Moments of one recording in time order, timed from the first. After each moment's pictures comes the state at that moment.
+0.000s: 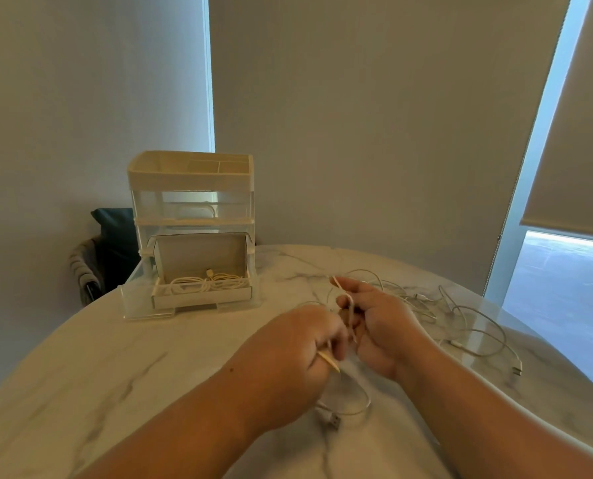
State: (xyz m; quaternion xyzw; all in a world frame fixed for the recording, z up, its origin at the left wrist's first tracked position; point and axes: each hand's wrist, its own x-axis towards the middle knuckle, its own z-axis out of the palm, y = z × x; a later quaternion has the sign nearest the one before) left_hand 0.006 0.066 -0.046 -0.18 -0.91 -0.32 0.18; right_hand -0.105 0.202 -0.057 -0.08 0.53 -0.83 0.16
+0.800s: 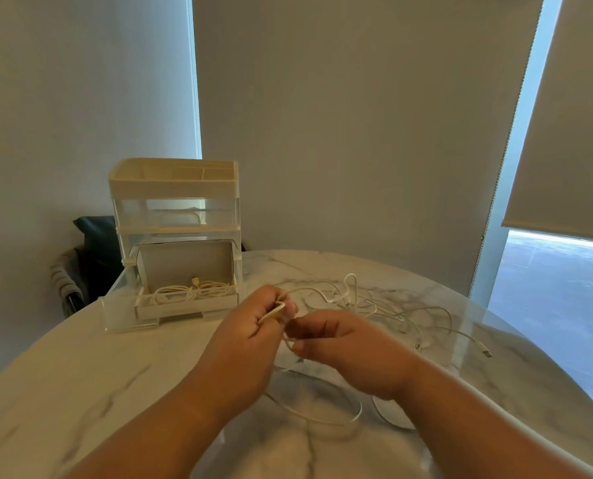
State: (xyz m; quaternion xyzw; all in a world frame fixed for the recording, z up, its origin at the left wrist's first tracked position) left_hand -0.008 0.050 -0.050 -0.07 -0.82 -0.51 0.25; right_hand -0.076 0.210 -0.056 -0.37 0.76 -0.52 0.13
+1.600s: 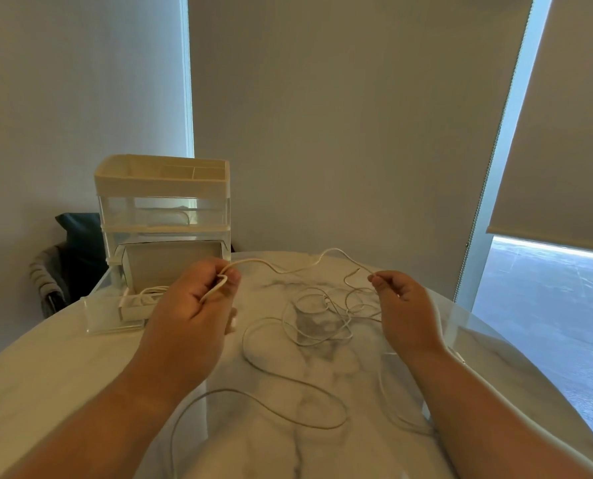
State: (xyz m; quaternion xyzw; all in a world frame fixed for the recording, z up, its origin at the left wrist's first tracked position) left_hand -0.005 0.020 -0.035 -0.07 -0.78 -0.51 0.36; right_hand -0.143 0.264 -0.064 -0.09 0.77 -0.57 -0.27
